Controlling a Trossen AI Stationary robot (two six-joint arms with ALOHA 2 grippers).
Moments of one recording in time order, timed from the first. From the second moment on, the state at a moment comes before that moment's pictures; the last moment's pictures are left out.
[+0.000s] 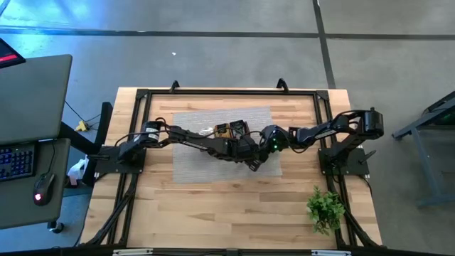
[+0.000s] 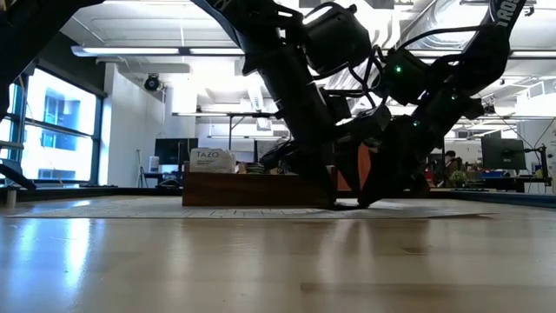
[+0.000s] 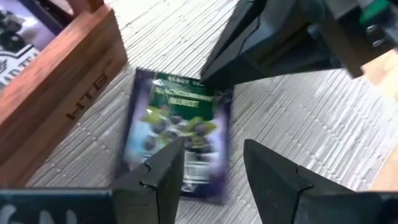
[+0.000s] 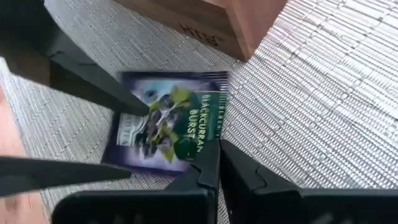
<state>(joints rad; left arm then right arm) -0.05 2.20 1.62 -0.38 -0.32 -0.82 -0.21 1.59 0.49 0.27 -0.05 0.62</state>
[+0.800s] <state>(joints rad) -0.08 2.15 1.62 -0.58 -0.33 -0.97 -0.21 1.59 0.50 0.28 -0.03 0.54</state>
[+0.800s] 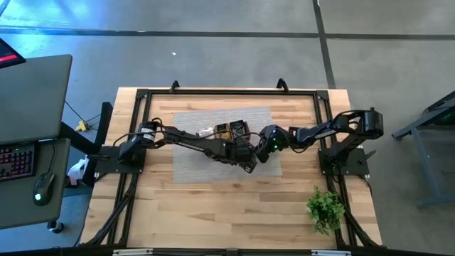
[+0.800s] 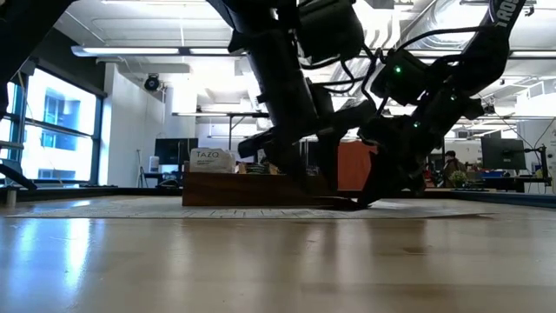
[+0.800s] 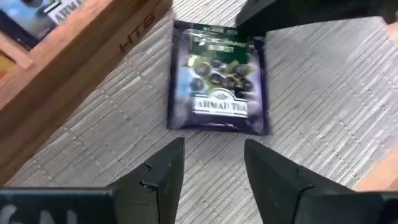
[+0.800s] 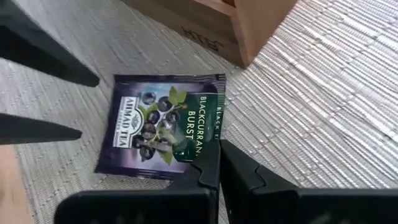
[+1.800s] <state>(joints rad) -0.04 2.15 1.62 -0.58 -0.23 -0.79 -0.21 1.59 0.49 0.23 0.01 0.47</state>
